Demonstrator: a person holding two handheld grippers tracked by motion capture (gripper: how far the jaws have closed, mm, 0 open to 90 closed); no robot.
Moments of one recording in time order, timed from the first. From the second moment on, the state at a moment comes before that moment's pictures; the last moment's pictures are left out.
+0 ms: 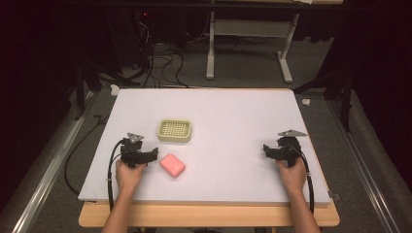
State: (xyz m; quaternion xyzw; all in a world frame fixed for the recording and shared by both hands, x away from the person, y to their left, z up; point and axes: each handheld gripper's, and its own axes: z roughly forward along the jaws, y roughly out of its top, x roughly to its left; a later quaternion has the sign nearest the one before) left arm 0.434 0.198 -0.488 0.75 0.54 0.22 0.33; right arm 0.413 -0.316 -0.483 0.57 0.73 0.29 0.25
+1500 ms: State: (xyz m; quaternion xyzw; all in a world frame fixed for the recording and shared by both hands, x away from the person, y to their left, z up) left arm 0.394 0.175 -0.455 0.77 0.45 0.18 0.41; right arm 0.413 -0.316 -0.483 0.57 0.73 0.29 0.25
